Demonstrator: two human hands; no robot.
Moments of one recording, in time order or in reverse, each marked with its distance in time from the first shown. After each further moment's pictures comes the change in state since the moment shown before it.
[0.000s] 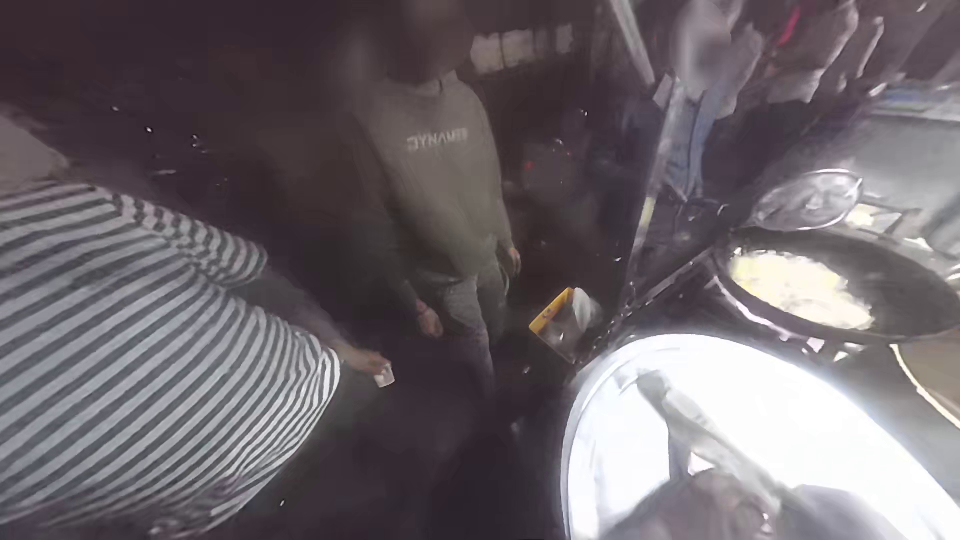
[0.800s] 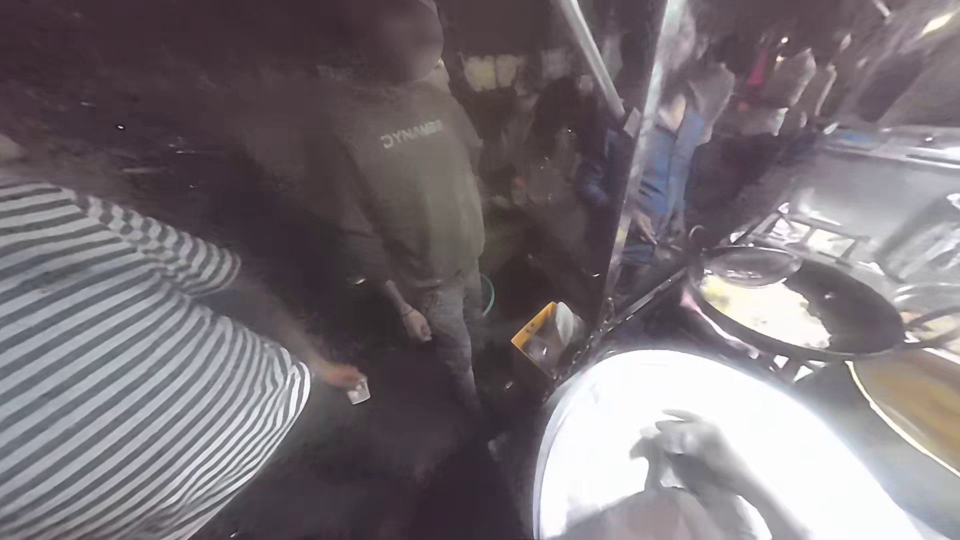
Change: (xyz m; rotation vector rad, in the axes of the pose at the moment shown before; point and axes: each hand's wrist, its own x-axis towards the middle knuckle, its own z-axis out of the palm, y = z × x) left_hand 0.015 0.007 -0.043 -0.226 -0.256 -0.025; right_hand 0.111 -0.018 0.024 0.242 -0.049 -0.490
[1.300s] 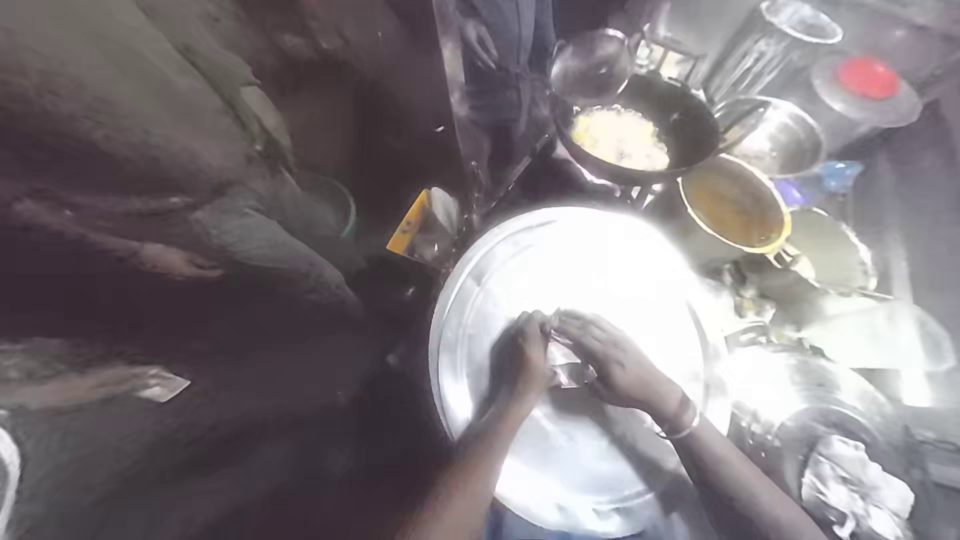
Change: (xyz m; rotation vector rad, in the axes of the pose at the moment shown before) left_hand 0.001 -0.014 0.010 0.177 0.290 -0.743; right_hand -0.110 0.003 0.039 -0.590 0.093 -0.424
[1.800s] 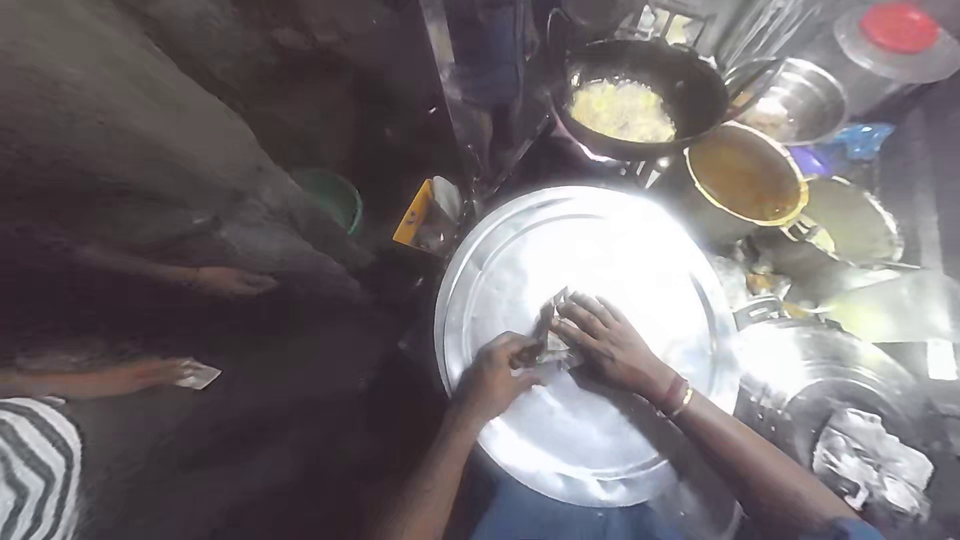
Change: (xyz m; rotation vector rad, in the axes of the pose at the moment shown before) left_hand -0.041 -0.079 -0.011 -0.272 -0.101 0.301; right_hand -0.020 0.006 0.030 -0.253 0.036 -0.029
